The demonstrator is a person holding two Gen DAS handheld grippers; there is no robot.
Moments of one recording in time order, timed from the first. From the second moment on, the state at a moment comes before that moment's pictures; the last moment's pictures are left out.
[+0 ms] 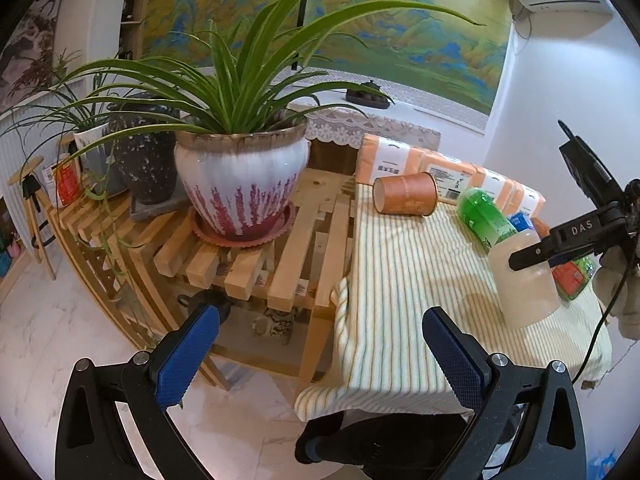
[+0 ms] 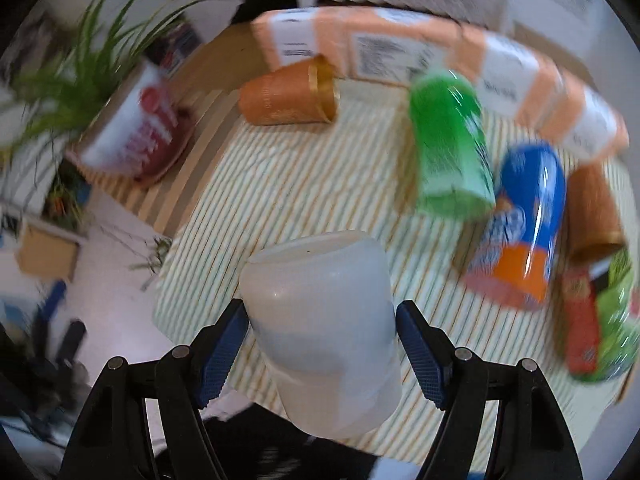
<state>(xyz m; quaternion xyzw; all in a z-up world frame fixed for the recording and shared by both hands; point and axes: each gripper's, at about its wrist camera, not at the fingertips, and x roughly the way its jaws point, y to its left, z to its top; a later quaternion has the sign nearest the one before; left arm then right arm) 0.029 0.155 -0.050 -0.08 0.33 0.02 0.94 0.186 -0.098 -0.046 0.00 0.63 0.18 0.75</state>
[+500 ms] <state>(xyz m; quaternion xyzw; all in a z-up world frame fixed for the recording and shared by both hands) 0.045 0.125 -0.052 -0.05 0.35 0.00 0.94 0.198 -0.136 -0.074 0.13 0.65 0.14 0.74</state>
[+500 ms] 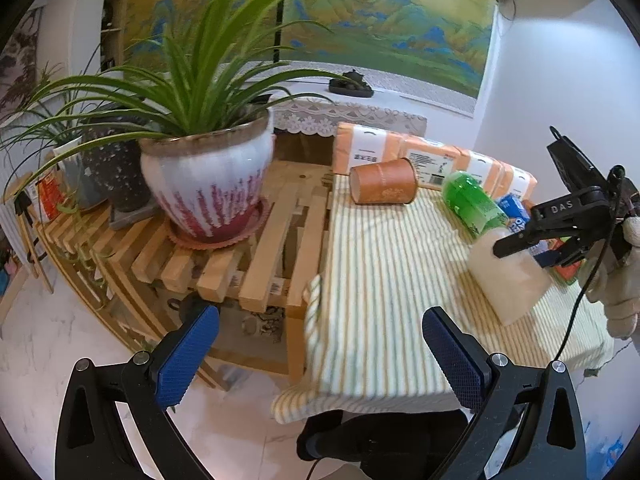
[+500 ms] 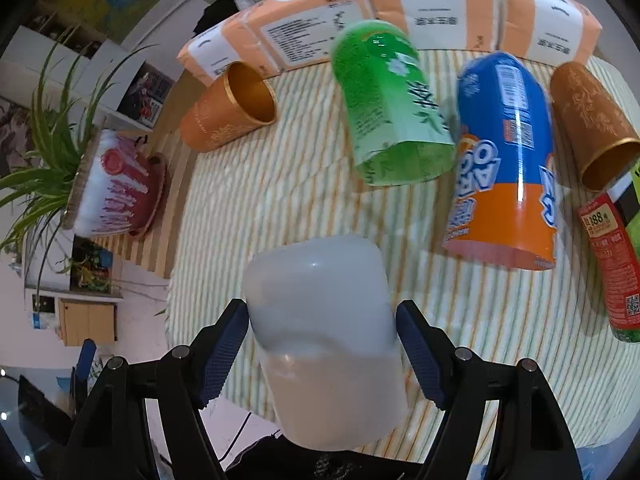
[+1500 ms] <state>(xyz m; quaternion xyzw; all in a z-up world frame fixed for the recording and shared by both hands) 0.080 0.016 -0.043 -0.02 0.38 -0.08 0.92 0.062 -0.221 -0.021 0.06 0.43 0.08 0.90</state>
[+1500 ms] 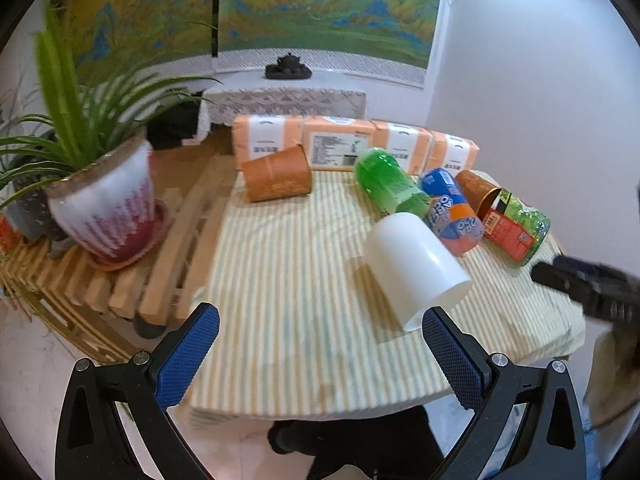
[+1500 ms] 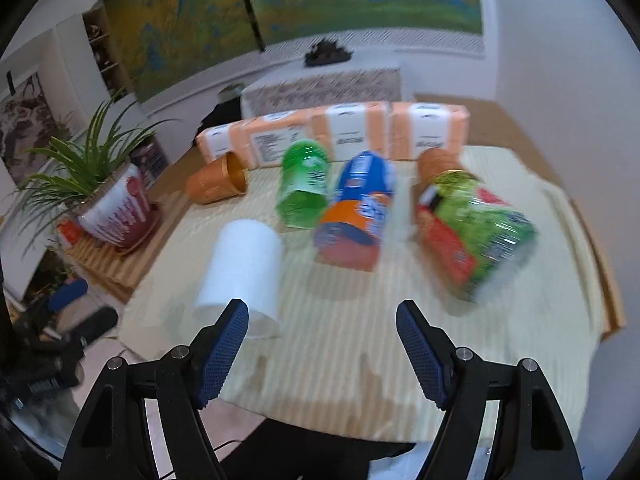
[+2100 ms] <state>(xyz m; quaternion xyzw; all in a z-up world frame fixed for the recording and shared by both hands) 0.166 -0.027 -0.056 -0.07 0.48 -0.10 0.87 0.002 -0.252 -0.044 0.04 0.39 0.01 0.92</state>
